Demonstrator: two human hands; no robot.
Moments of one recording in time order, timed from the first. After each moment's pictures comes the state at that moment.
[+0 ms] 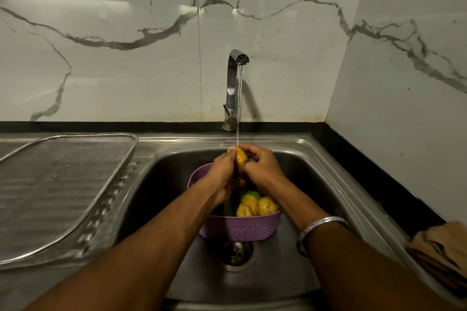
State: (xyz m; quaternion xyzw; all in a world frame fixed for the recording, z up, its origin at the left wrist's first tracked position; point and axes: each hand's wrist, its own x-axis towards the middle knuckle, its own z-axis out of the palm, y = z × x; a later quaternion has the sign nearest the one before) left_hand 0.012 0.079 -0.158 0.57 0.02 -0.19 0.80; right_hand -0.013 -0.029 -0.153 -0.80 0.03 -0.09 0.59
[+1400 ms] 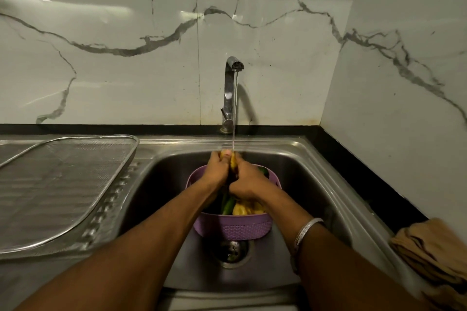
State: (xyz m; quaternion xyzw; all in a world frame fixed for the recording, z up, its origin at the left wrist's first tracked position) left_hand 0.017 0.089 -0.165 0.72 -0.05 -0.07 0.69; right_hand -0.035 -0.013 -0.138 -0.93 0.03 0.06 0.37
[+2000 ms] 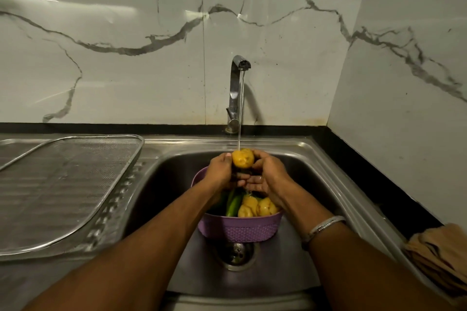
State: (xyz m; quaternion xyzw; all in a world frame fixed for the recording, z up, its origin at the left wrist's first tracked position) left_hand 0.017 0.089 -0.163 0.66 -0.02 -0.12 0.74; right_hand -0.012 -0.036 -0.150 -0.65 0.17 0.01 0.74
